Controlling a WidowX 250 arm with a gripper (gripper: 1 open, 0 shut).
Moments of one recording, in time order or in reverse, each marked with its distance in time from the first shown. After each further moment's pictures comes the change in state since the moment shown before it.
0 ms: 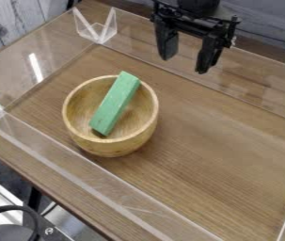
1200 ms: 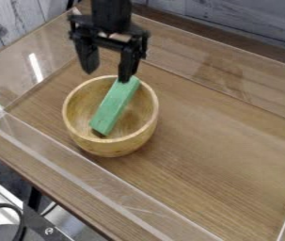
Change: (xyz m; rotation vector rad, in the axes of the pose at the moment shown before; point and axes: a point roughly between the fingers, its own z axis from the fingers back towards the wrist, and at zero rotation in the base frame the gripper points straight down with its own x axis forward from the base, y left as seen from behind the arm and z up) arm -0.044 0.080 -0.029 0.049 0.002 0.243
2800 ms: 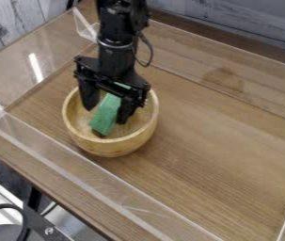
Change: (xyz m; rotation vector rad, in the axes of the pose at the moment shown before) arm -0.015 0.001 -0.047 0.089 0.032 -0.050
